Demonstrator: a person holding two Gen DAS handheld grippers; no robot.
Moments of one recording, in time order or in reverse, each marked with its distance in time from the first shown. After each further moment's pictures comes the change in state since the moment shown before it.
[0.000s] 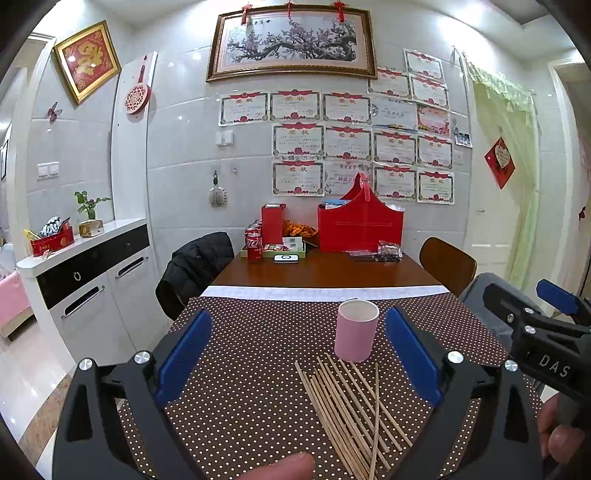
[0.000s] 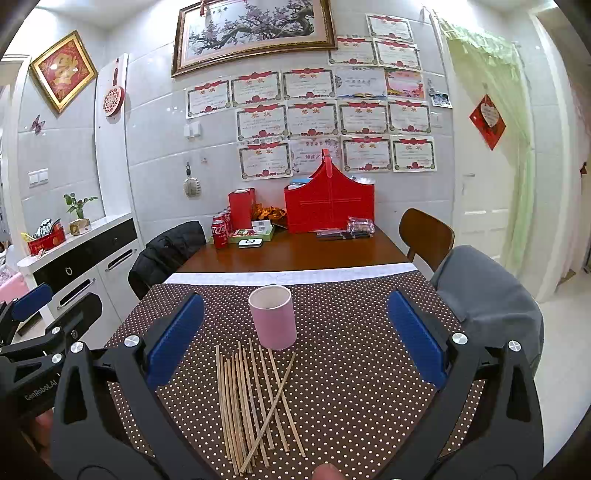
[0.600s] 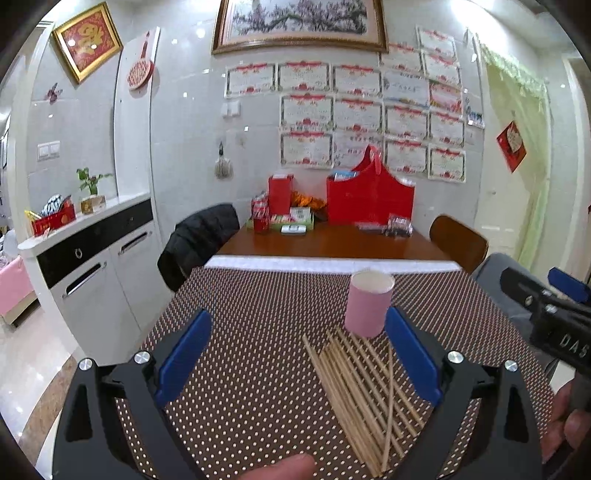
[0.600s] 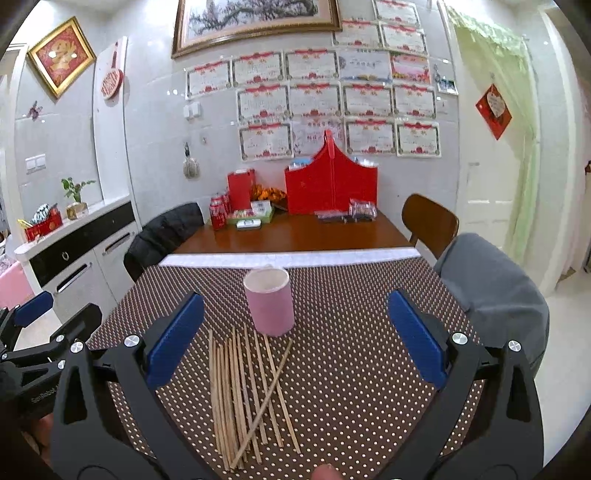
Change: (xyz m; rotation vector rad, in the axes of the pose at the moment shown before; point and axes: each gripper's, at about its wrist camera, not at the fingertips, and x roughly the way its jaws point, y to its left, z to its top) left arm 0.040 0.012 -0.030 -0.015 0.123 0.029; right arm 0.034 -0.010 -0.019 -0.012 0.091 -0.004
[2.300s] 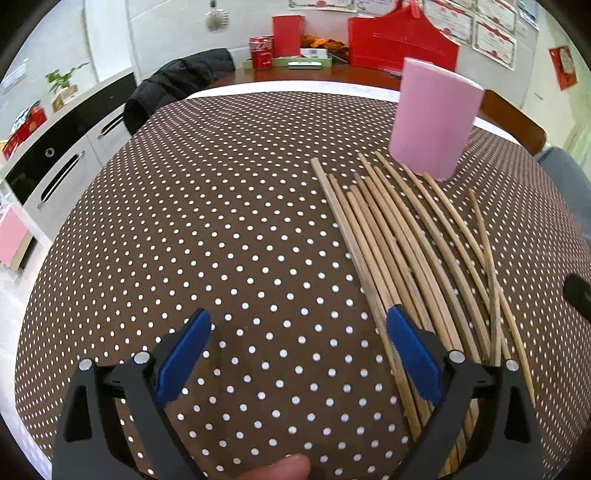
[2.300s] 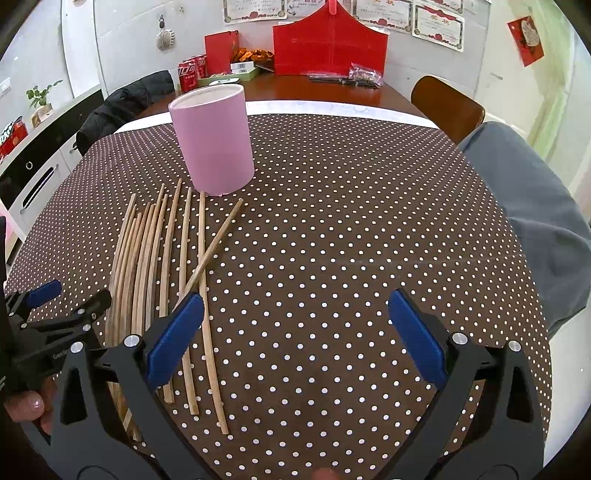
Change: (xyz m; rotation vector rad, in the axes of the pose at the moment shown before) left arm 0.192 -0.011 -0.122 -0.029 0.516 0.061; right arm 0.140 -0.034 -0.100 -0.066 0.448 -0.036
